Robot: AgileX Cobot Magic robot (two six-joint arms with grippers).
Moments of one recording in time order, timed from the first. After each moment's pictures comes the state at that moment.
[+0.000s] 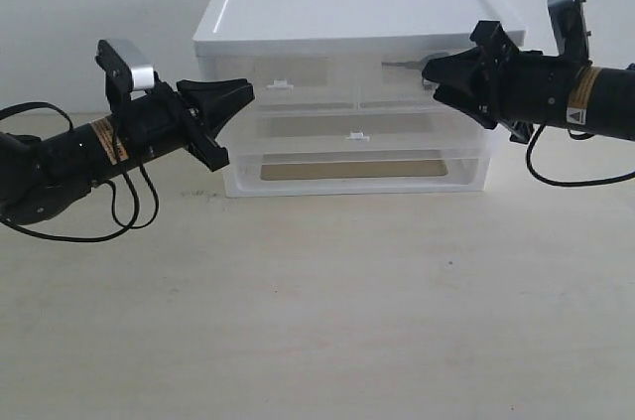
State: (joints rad) left arm -0.14 2.19 -1.13 0.88 -1.23 -0.36; right arm 0.01 1.93 -1.07 -1.12 -0.93 1.74
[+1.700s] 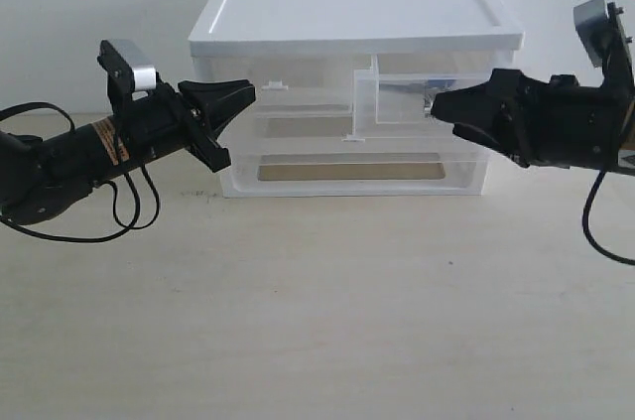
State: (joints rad) left arm -0.14 2.19 -1.13 0.88 -1.23 -0.36; right arm 0.02 1.65 -0.75 -1.15 -0.90 1.52
